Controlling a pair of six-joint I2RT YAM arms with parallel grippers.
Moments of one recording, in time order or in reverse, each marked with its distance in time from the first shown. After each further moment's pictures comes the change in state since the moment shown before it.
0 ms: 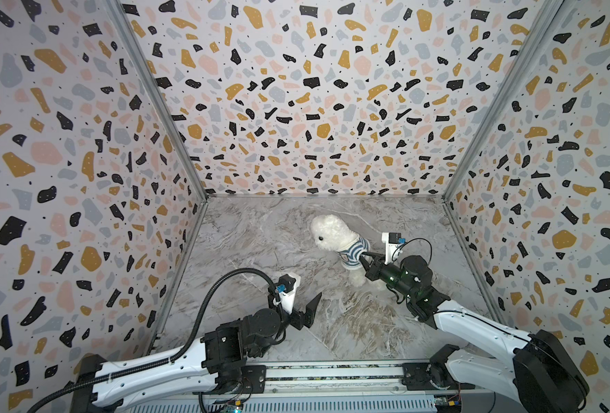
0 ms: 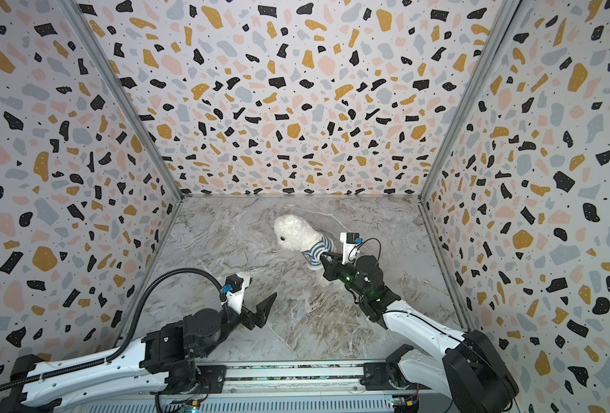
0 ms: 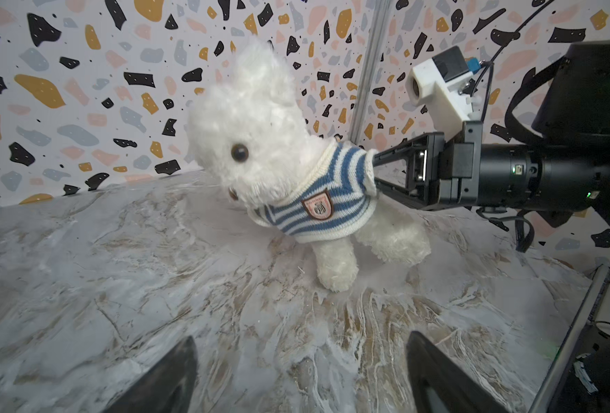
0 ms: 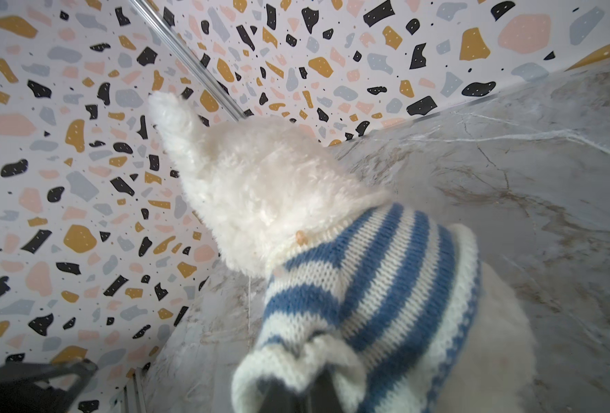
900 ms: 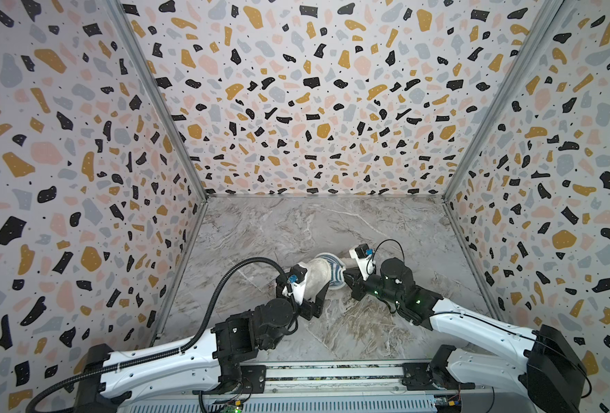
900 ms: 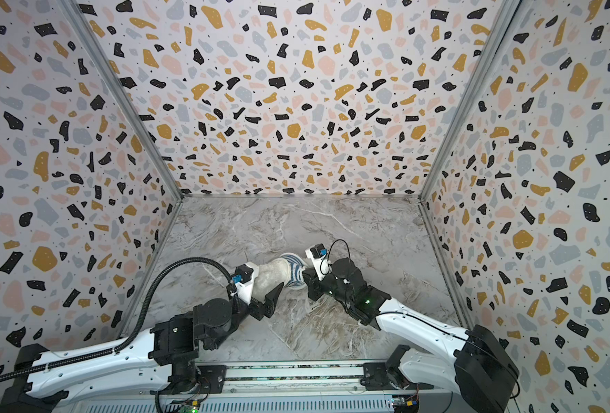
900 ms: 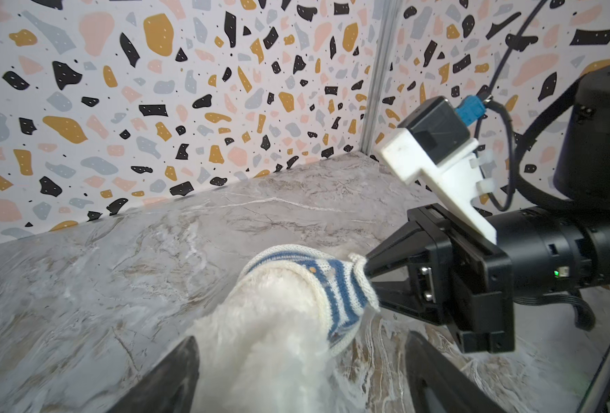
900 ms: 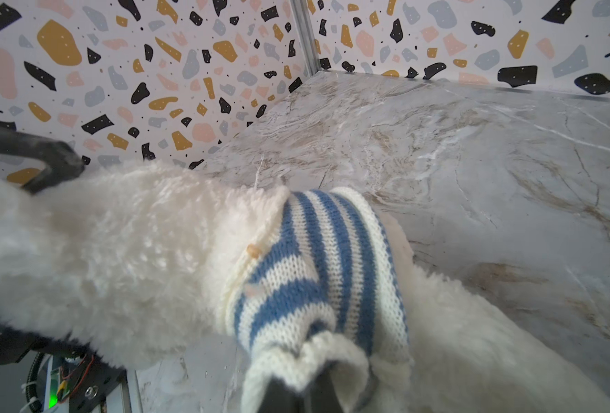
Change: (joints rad) left arm 0.000 0.163 0.200 -0.037 -0.056 0.060; right arm 0.237 0.000 0.116 -0.321 0.038 -0.363
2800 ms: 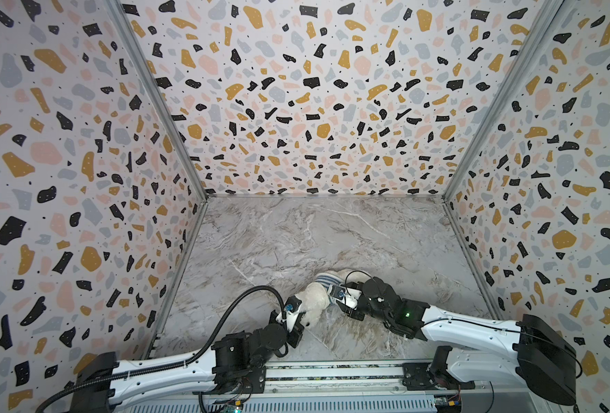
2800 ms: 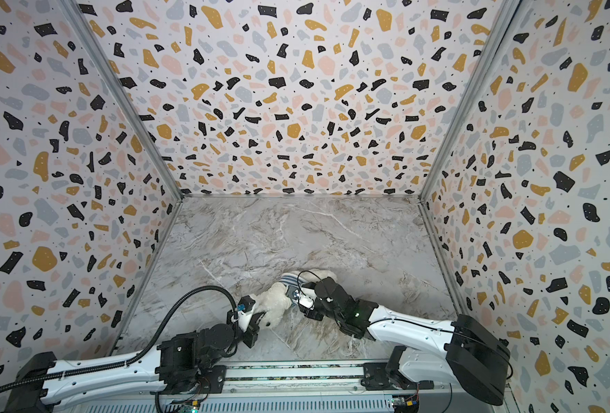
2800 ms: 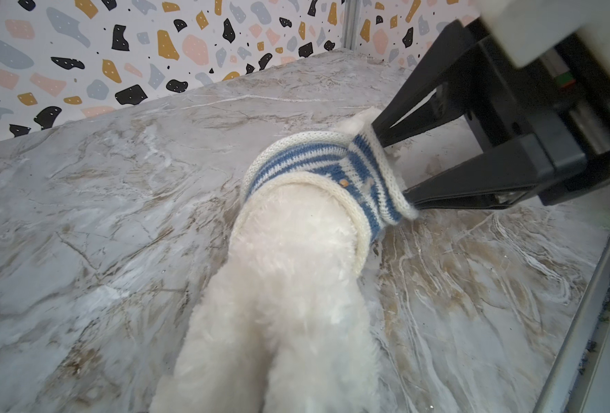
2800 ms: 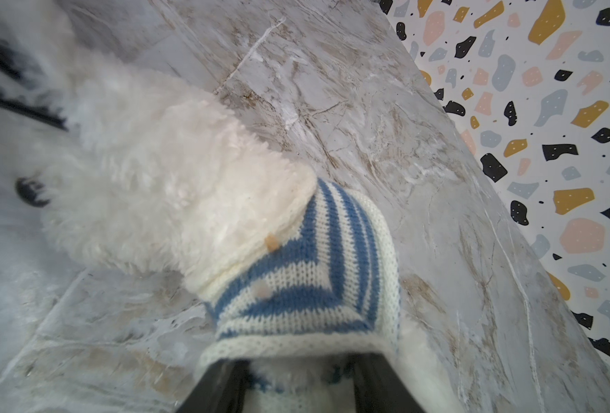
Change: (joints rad) left arm -0.023 -0.185 -0.443 0.074 0.114 -0.061; right arm 0.186 0.079 -0.040 -0.129 0.257 -0.737
